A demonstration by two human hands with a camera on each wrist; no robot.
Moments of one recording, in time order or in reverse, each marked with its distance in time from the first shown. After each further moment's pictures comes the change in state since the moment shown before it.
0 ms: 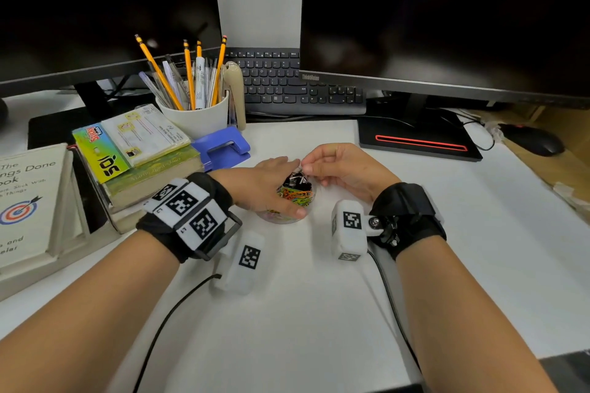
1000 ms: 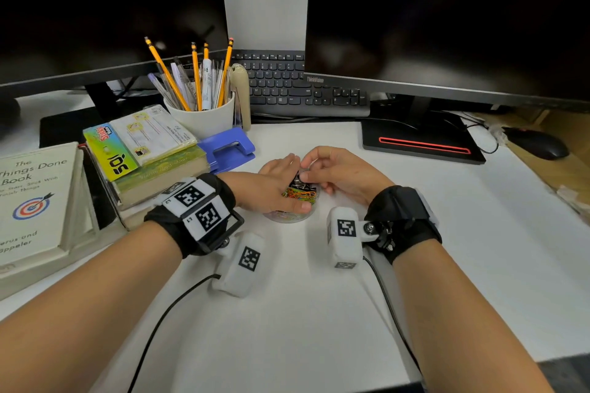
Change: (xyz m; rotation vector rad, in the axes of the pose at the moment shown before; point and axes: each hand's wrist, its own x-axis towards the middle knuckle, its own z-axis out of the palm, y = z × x) left_hand -0.005 0.009 0.005 0.008 -0.011 -0.017; right_hand 0.000 -0.002 0.013 -0.170 0.023 0.056
